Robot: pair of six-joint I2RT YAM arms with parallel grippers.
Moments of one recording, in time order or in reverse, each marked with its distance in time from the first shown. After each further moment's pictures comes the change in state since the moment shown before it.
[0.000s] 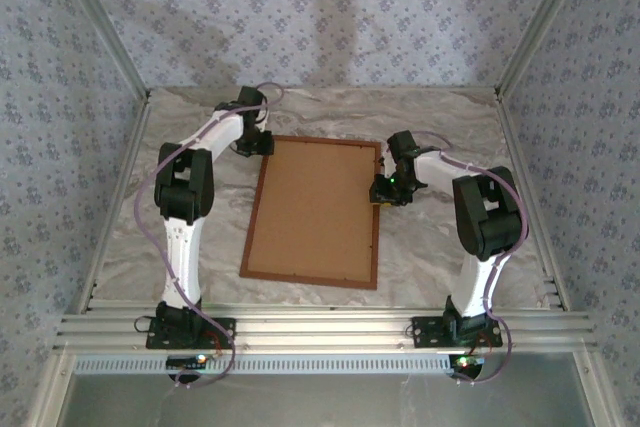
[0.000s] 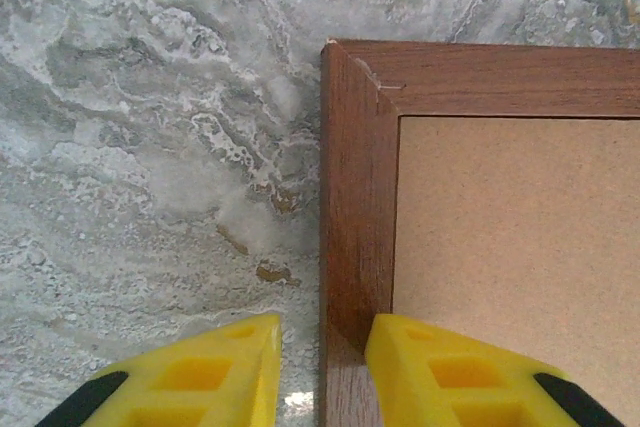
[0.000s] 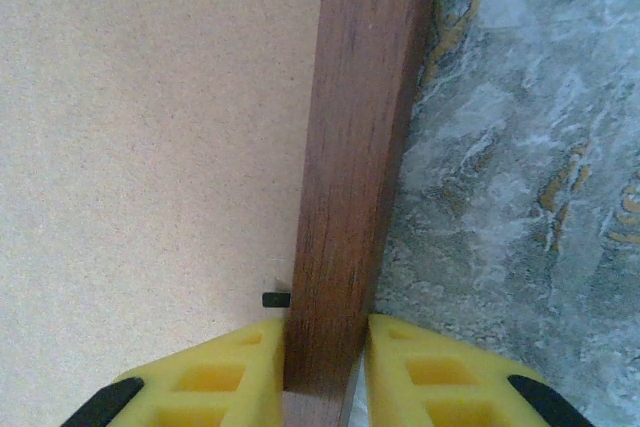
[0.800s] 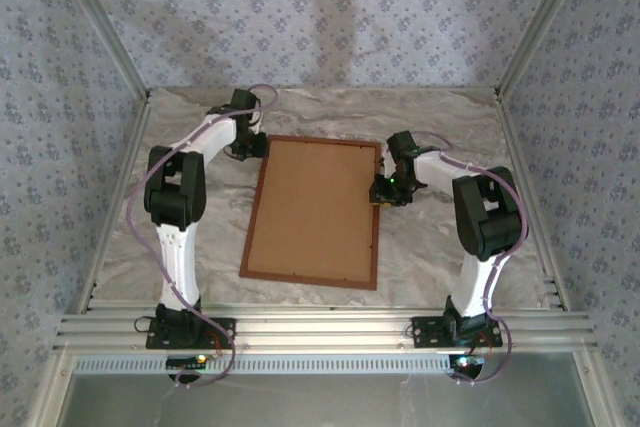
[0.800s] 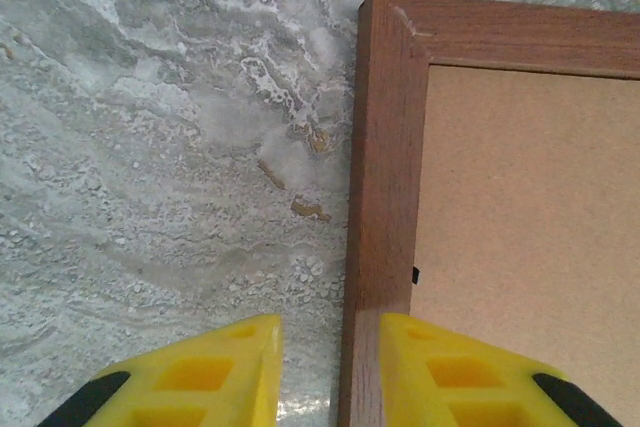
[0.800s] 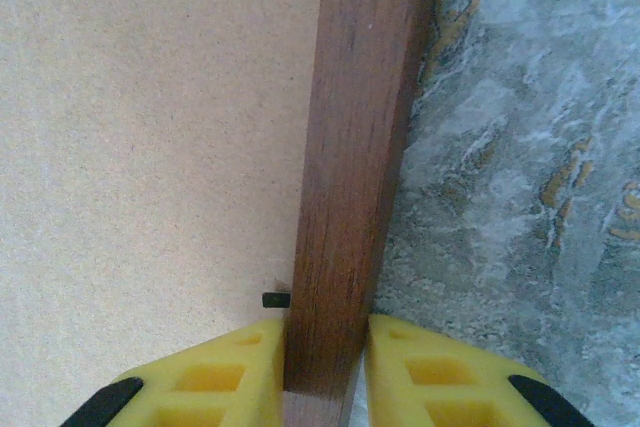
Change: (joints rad) left arm 0.021 -0.096 -0.117 0.044 0.008 -0.019; right arm 0.002 -0.001 0.000 -0.001 0.001 0.004
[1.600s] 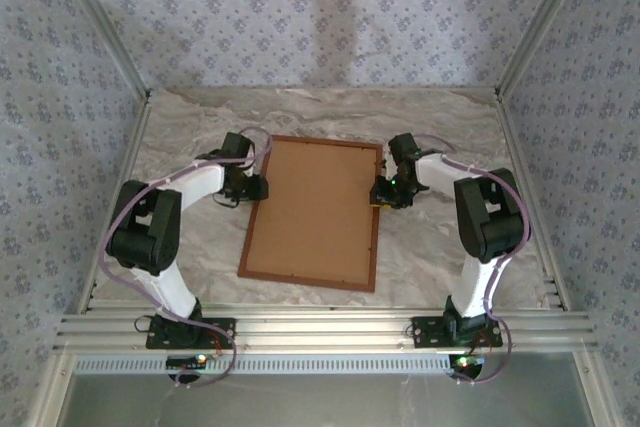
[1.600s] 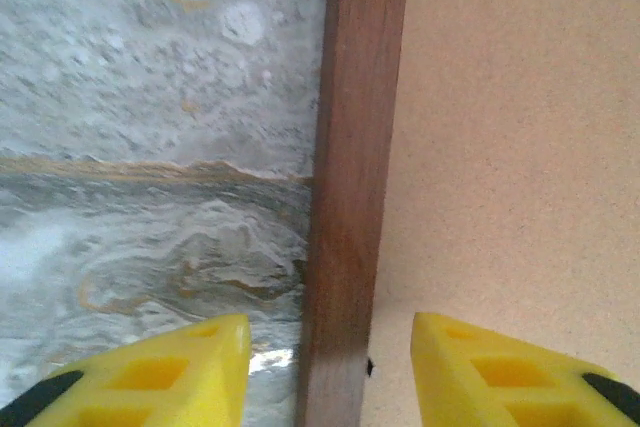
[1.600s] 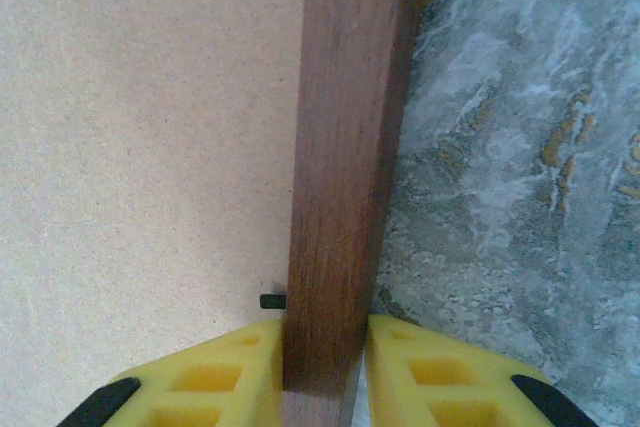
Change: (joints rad) left arm -0.047 -0.447 -0.671 0.240 0.028 -0.098; right arm -0.002 -0.017 -0.028 0.011 -0.016 0.043
